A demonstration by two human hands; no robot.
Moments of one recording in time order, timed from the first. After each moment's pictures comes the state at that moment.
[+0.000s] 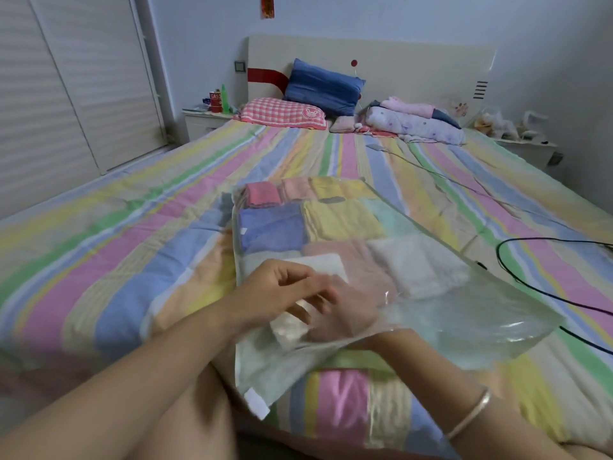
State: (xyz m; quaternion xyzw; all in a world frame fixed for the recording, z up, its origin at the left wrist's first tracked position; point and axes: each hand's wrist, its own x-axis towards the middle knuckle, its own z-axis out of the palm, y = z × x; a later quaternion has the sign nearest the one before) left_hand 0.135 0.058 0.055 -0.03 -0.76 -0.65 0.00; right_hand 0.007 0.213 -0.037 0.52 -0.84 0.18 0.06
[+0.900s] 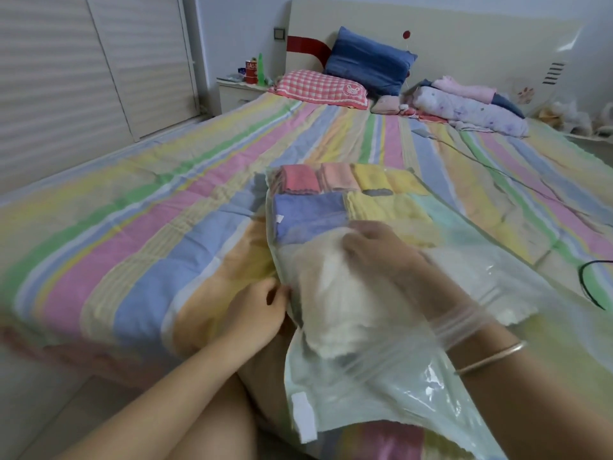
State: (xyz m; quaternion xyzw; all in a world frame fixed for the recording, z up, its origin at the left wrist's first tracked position) left_hand 0.109 -0.018 -0.037 0.25 -0.86 -0.41 0.16; right_hand -0.049 0.121 0.030 0.35 -0.82 0.43 -0.13
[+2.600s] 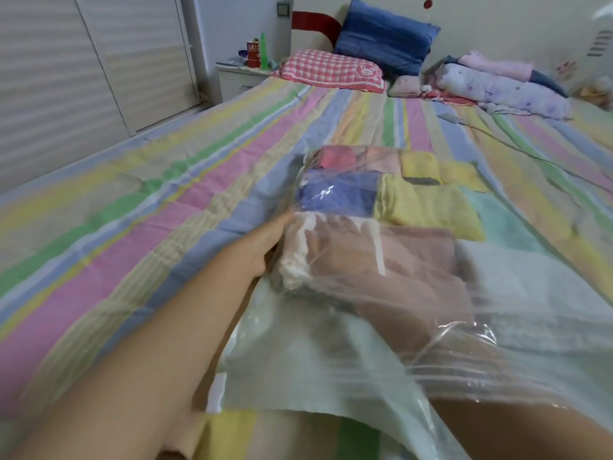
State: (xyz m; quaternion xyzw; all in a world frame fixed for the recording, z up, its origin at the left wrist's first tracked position) left_hand -0.070 -0.158 -0.036 0.31 -0.59 -0.75 0.04; right_hand -0.128 -0.031 -0.052 0.36 -0.92 0.10 0.11
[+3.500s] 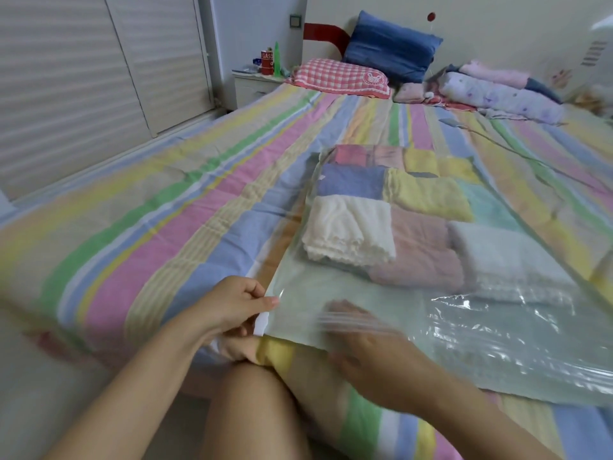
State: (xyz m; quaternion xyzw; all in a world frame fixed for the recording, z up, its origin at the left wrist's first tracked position) left_hand 0.135 -0.131 -0.042 0.29 -0.80 -0.53 -0.02; right_hand 0.060 0.096 -0.033 0.53 -0.83 0.11 -0.09
